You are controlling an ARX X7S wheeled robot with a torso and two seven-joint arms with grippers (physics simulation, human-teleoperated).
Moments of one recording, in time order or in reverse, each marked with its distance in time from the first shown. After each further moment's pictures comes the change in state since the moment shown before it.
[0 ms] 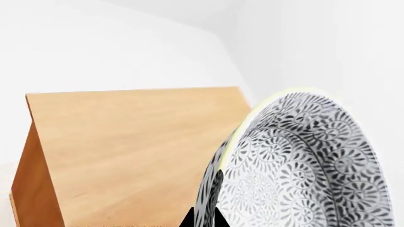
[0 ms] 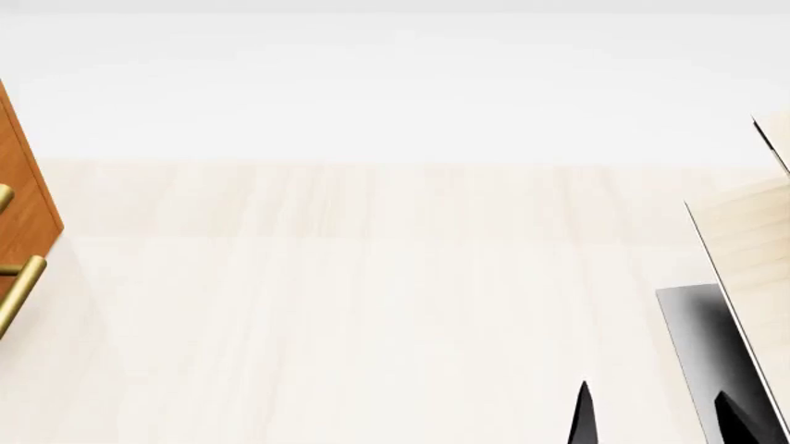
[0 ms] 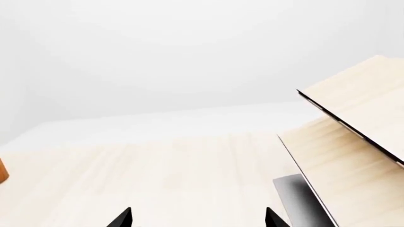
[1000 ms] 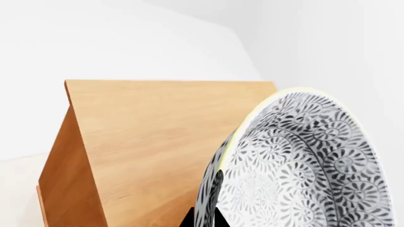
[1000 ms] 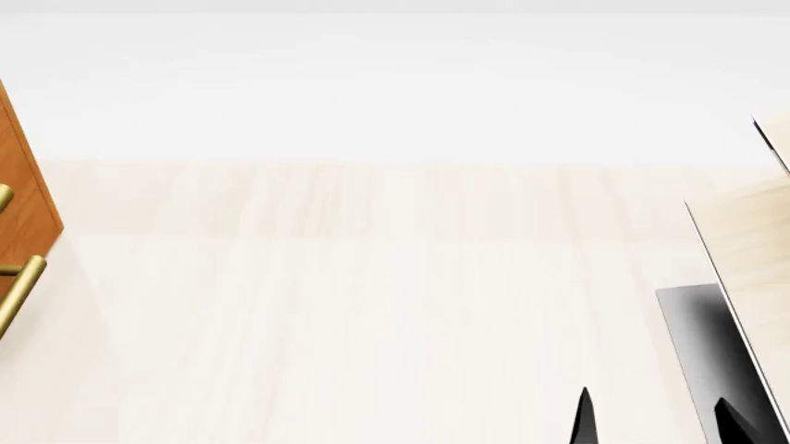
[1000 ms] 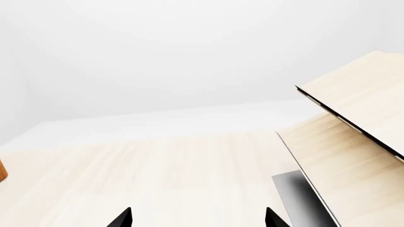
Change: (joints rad) left arm 0.103 -0.037 -0.182 0.000 0.195 0.025 0.079; right arm -0.019 -0.003 -0.009 0.008 -0.014 -0.020 -0.005
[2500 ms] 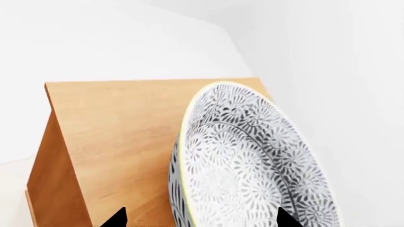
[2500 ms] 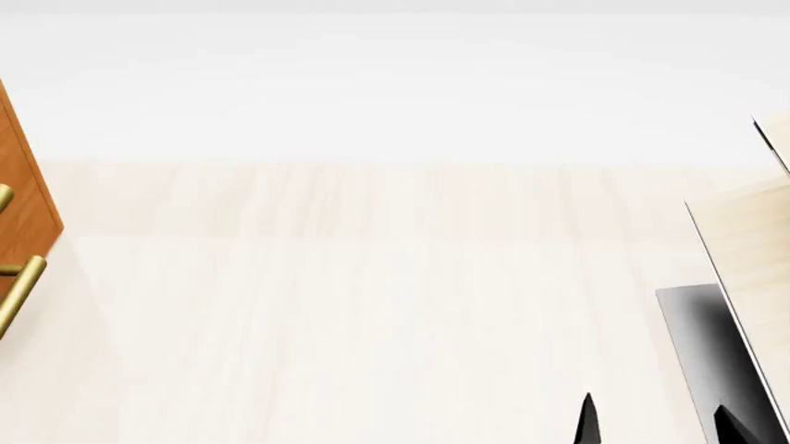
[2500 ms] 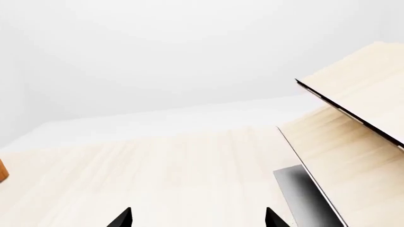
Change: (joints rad) left arm -0.006 0.024 -0.074 0.058 0.104 -0.068 0.057; right arm -0.024 -0.011 -0.011 0.043 -0.025 -0.048 -0.042
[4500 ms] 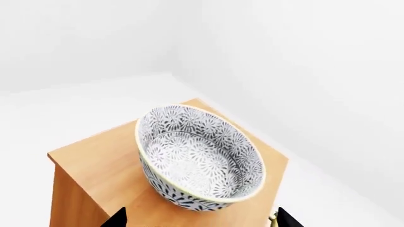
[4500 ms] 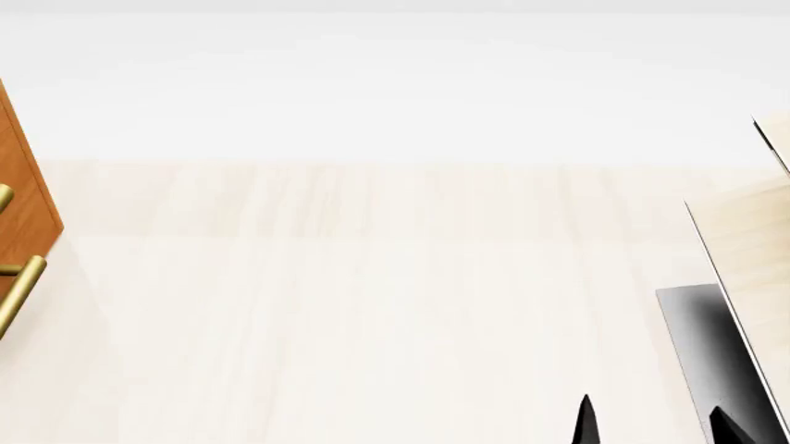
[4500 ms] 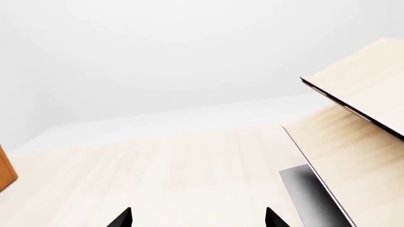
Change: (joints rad) left arm 0.501 -0.183 0.150 1.026 -1.197 -0.609 -0.449; right arm -0.017 0.000 -0.008 0.022 -0.006 -0.047 -0.035
